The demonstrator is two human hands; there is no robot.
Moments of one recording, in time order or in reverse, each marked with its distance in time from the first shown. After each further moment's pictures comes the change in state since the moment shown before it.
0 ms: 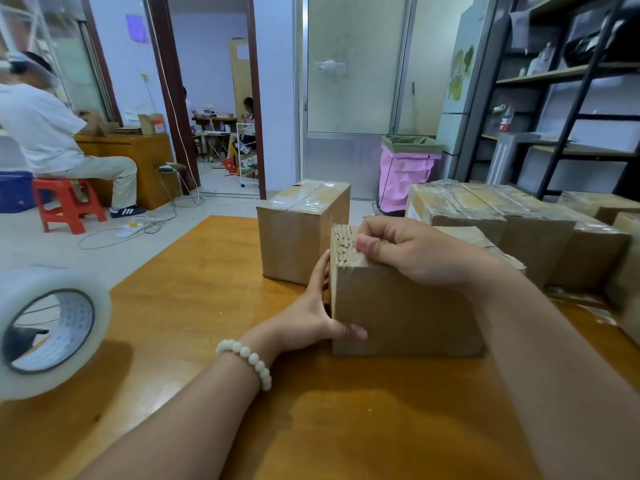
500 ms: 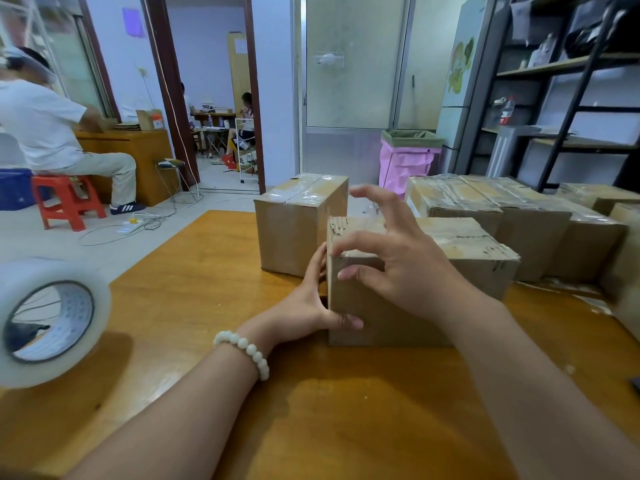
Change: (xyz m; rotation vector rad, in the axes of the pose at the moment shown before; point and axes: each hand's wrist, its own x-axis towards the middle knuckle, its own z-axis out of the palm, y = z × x) left_hand -0.002 -0.001 -0.001 0.031 0.004 -0.005; right_hand -0.010 0.018 0.033 -0.482 0.407 -0.373
